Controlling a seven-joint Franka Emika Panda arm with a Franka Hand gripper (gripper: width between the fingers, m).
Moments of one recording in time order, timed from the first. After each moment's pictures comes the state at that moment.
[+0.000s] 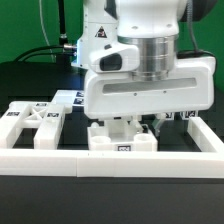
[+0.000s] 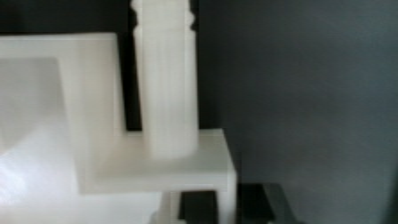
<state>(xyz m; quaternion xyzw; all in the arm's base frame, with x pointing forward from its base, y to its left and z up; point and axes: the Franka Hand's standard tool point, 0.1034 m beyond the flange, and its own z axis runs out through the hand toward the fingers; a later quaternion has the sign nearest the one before) 0.592 0.055 0.017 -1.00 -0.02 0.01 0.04</state>
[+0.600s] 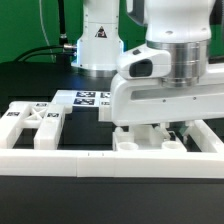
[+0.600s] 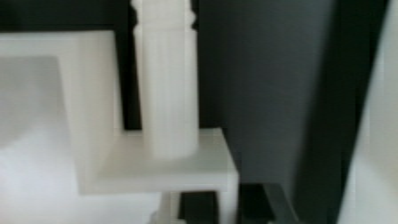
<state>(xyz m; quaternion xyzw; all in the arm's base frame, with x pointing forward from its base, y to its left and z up) 0.614 0.097 0.013 -1.00 -0.01 0.02 0.05</state>
